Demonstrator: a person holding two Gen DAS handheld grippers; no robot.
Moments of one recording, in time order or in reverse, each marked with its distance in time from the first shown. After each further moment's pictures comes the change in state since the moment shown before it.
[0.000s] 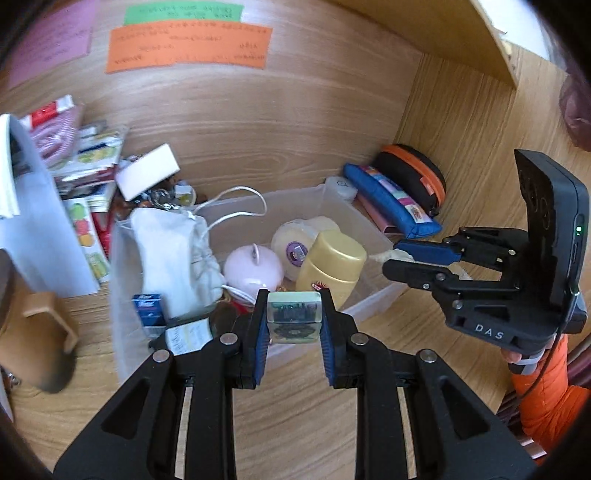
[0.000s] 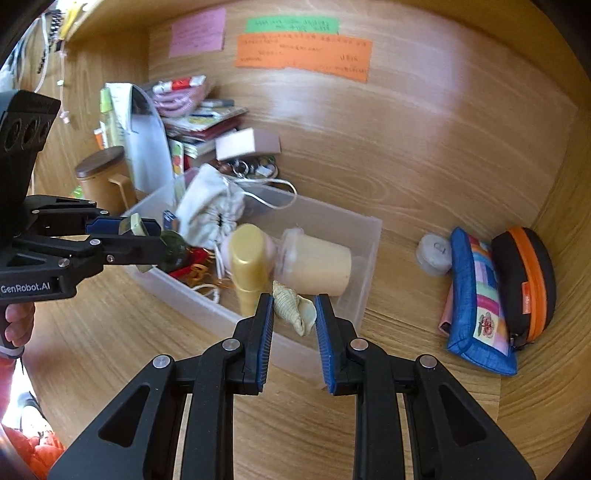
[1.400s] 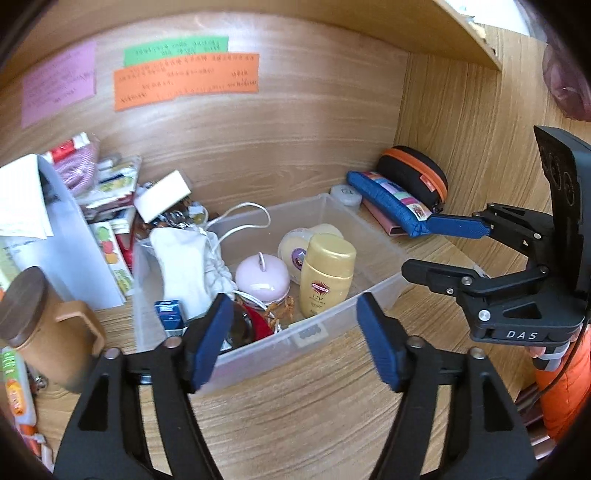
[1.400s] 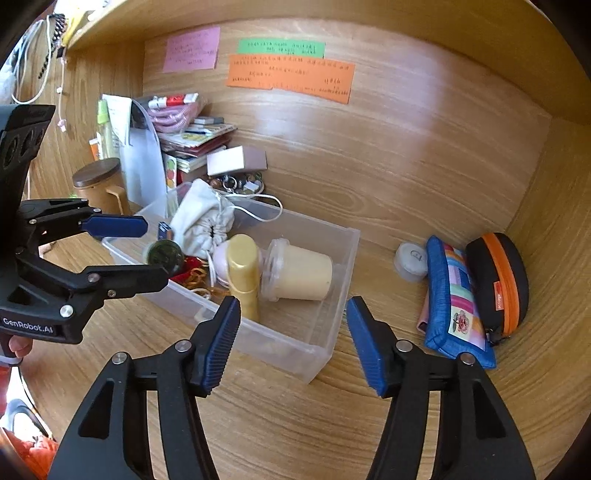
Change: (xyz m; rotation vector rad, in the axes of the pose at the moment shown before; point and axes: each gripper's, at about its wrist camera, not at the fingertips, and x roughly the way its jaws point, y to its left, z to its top) left arm -0.029 -0.020 -0.015 0.079 -0.086 0.114; right arm -0.041 0.011 -0.009 0.007 -0.095 -0.078
